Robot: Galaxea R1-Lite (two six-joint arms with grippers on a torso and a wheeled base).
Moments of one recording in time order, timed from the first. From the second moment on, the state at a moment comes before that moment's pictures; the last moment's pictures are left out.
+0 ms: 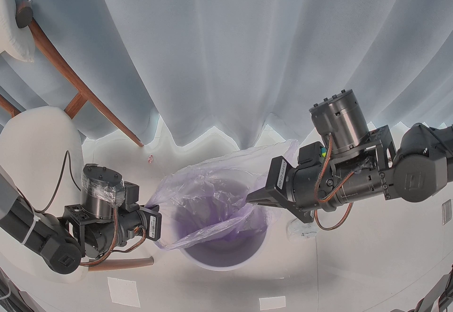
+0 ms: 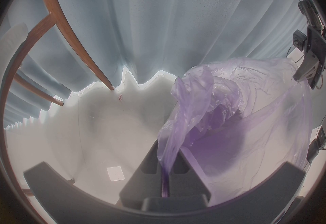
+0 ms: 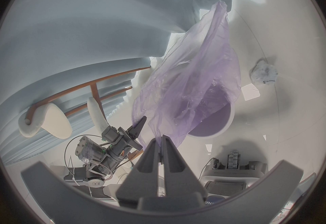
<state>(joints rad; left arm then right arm) -0.49 1.76 -0.46 -0.74 0.17 -0.10 0.76 1.78 -1.17 0.09 0.24 1.01</state>
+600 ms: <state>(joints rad) -0.45 1.76 -0.38 -0.97 0.11 -0.15 0.75 1.62 -0.84 -0.10 0.36 1.06</state>
